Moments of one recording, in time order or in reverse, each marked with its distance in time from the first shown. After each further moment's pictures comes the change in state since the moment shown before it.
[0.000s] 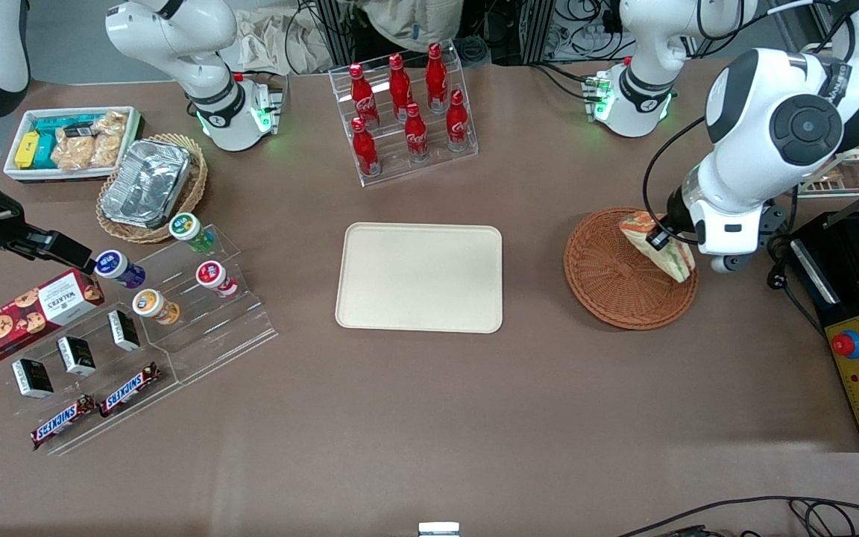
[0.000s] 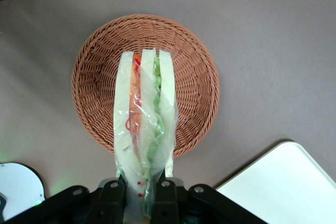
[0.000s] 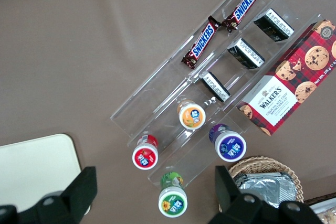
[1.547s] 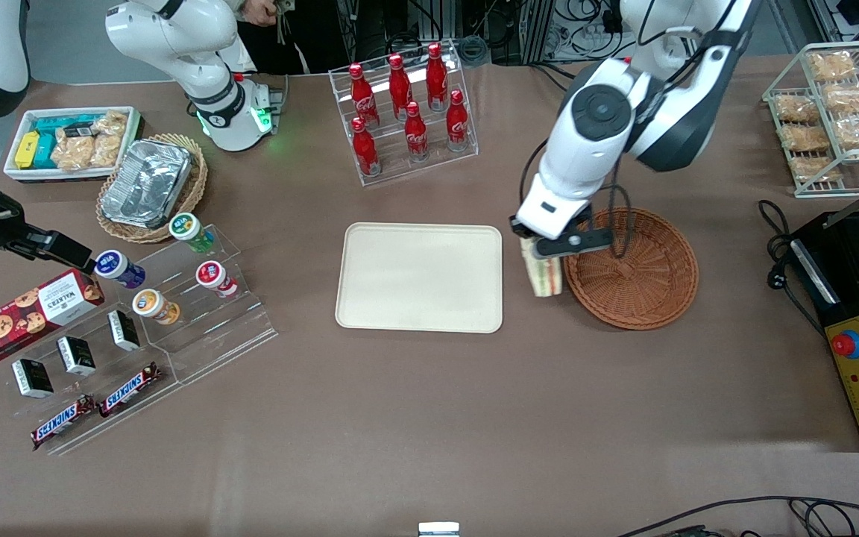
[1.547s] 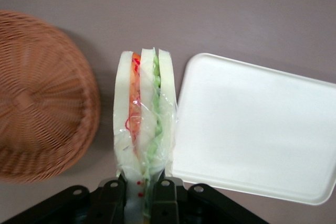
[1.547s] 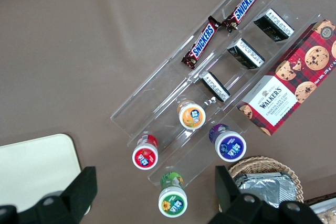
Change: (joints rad) arm -0.167 0.151 -0.204 0.003 0.008 0.313 0.233
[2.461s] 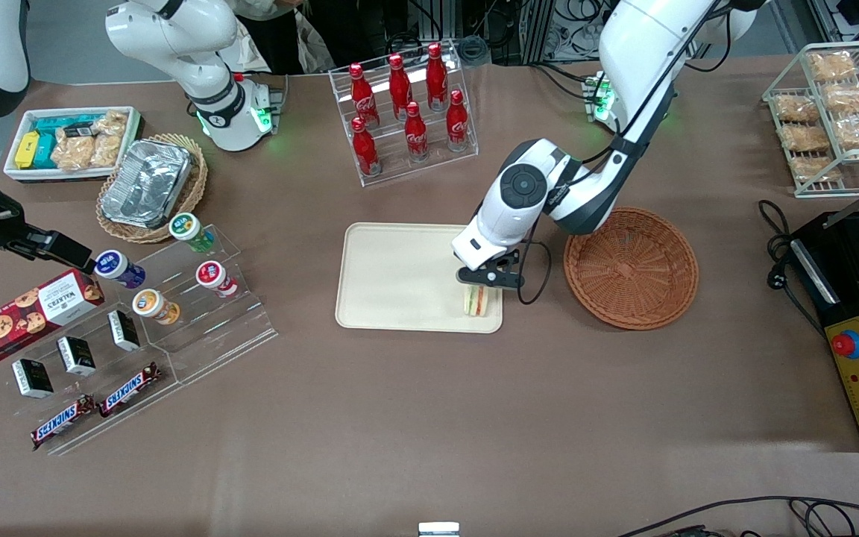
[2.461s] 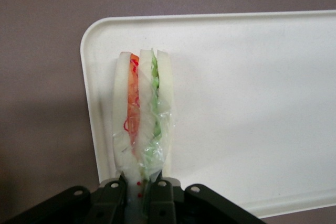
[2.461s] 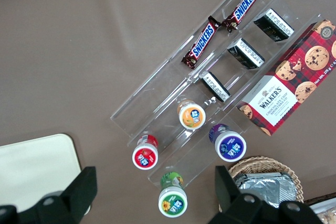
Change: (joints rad) arm -0.072 0.329 -0.039 0.004 0.041 0.331 0.147
